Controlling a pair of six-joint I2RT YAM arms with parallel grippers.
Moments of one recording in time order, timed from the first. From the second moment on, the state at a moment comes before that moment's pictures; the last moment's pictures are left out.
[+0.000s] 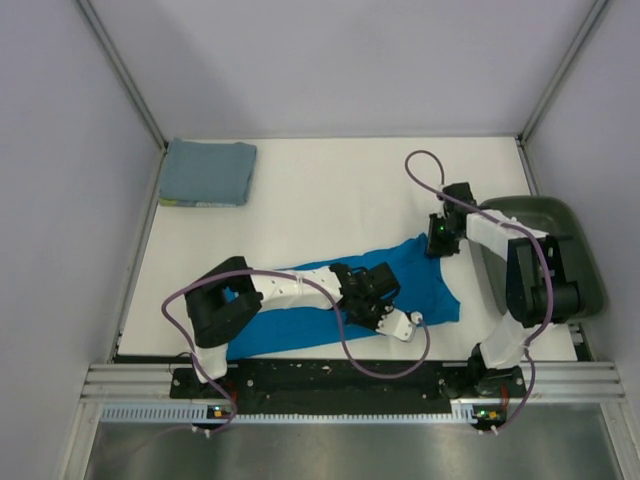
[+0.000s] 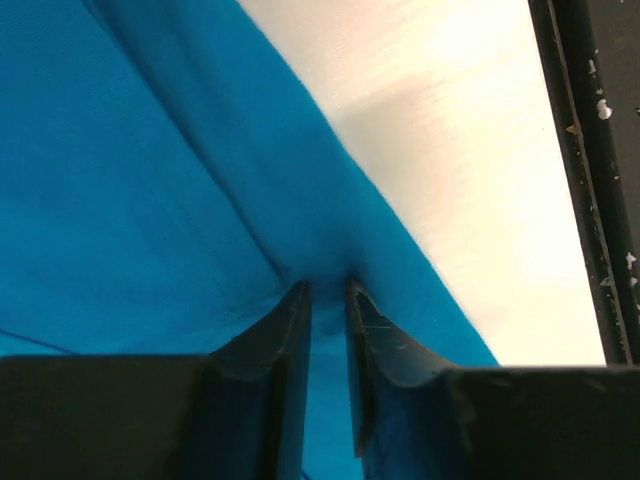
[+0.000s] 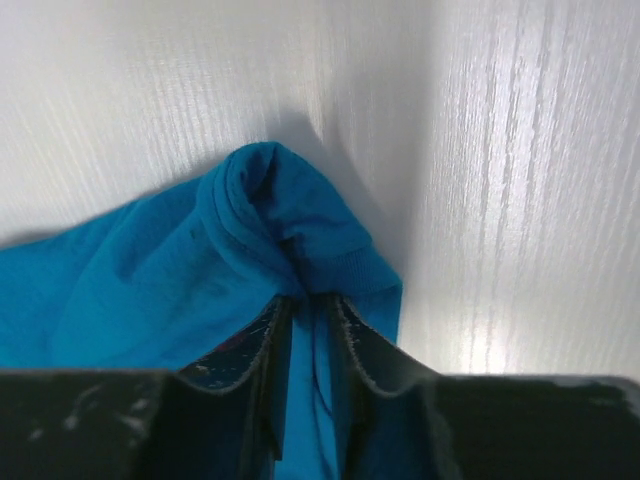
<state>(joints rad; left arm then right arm) -1.17 1.86 1.21 -0.53 0.23 0.83 0.13 1.67 0.97 -0.46 -0.12 0.30</state>
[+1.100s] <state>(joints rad) -0.10 1.41 1.00 -0.76 0.12 0.76 0.16 1.54 0.82 -0.88 0.00 0.45</state>
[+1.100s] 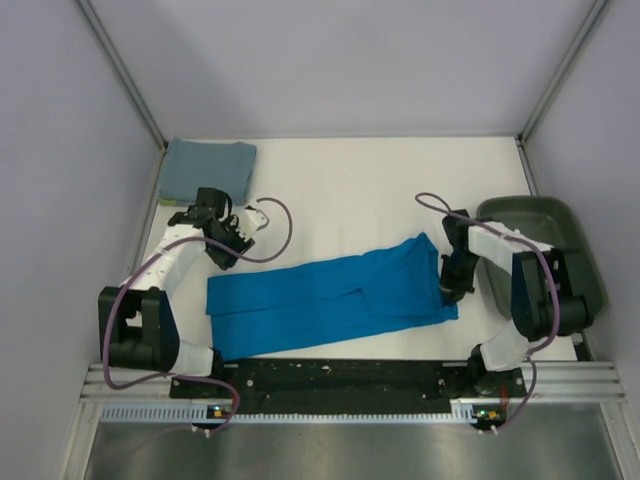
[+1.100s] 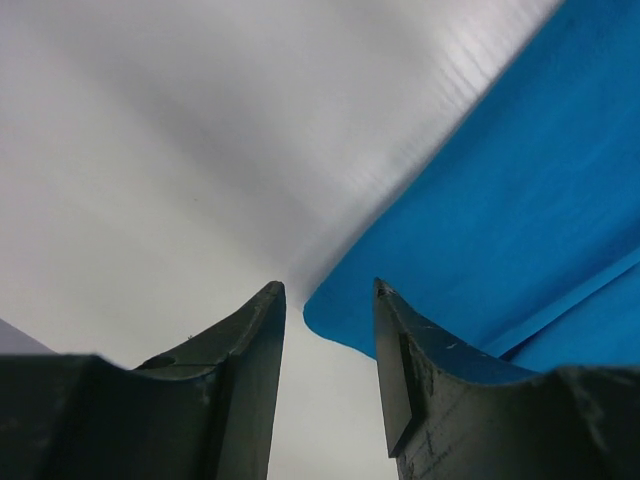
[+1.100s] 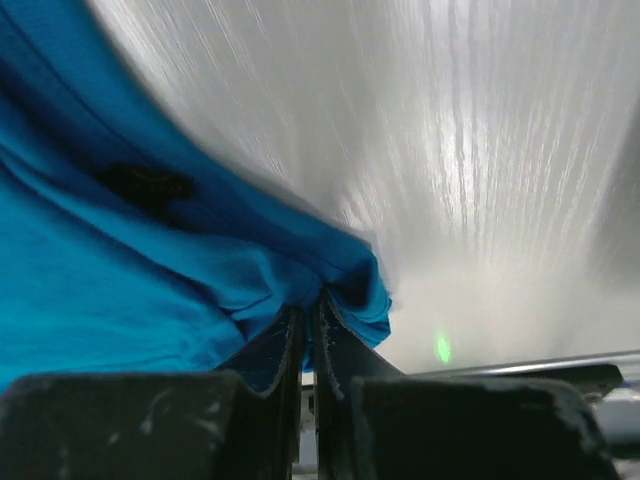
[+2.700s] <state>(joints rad) -0.19 1.17 0.83 -1.03 0.47 1.28 1.03 1.31 0.76 -0.19 -0.45 -0.63</state>
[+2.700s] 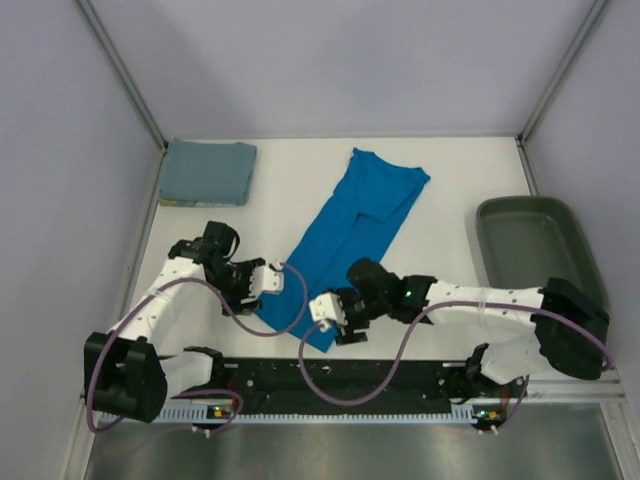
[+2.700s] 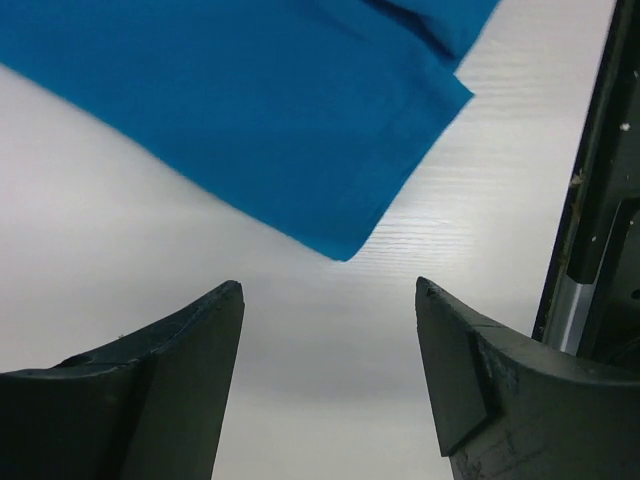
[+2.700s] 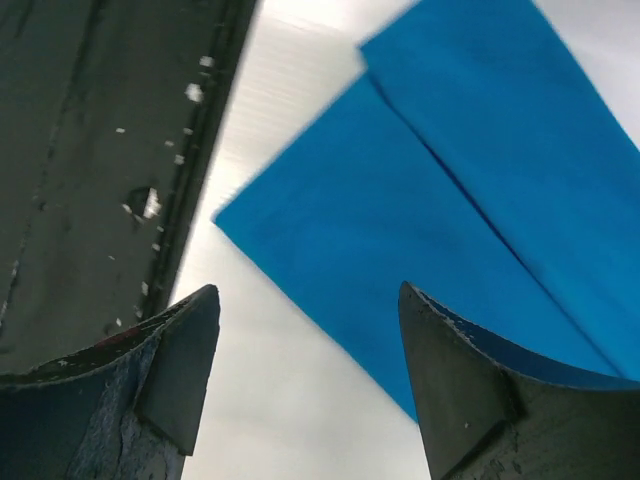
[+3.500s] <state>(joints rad) -0.37 1.23 0.60 -0.78 0.37 1.34 1.29 1.62 0.83 -0.19 -0.33 -0.77</state>
